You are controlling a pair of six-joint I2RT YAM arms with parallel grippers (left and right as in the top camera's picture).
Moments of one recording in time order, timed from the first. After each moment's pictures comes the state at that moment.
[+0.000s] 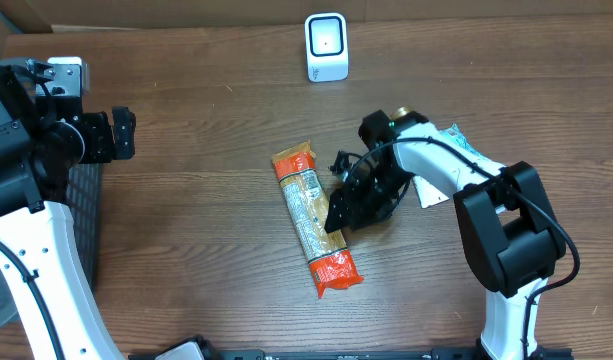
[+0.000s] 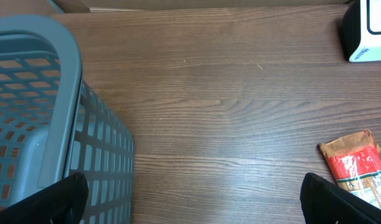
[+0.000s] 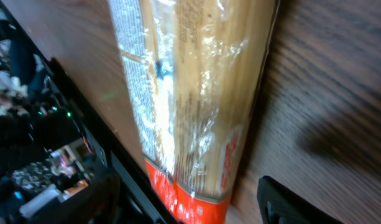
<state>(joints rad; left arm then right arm) 0.41 1.38 1.62 -1.05 0.18 0.29 0.46 2.08 1.40 -1.10 -0.78 -0.09</state>
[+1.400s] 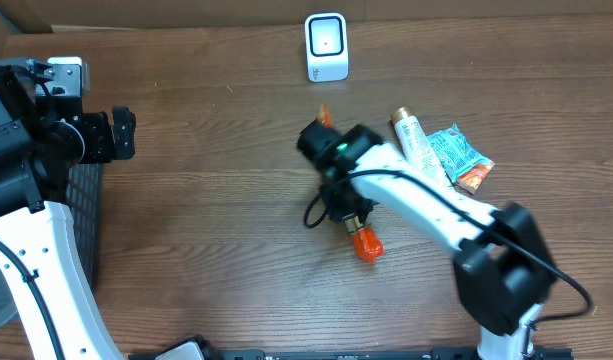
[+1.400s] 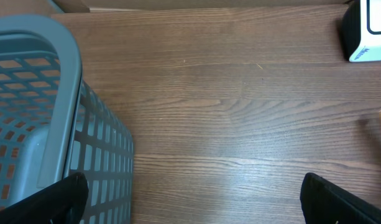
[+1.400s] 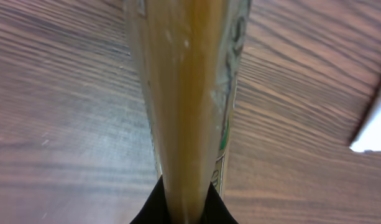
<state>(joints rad) 0.41 1.38 1.62 -1.05 0.18 0.29 0.75 2.00 1.56 -1.18 0.10 0.41</state>
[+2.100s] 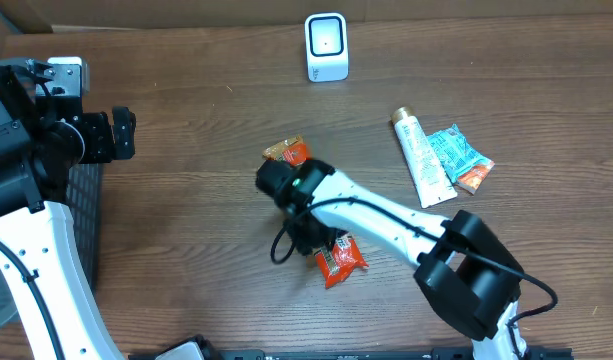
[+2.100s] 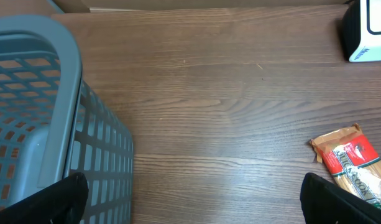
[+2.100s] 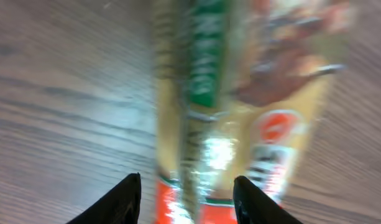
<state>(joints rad) 0.41 1.38 1.62 -1.05 0.18 0.29 0.90 2.05 1.60 -1.17 -0.02 0.41</state>
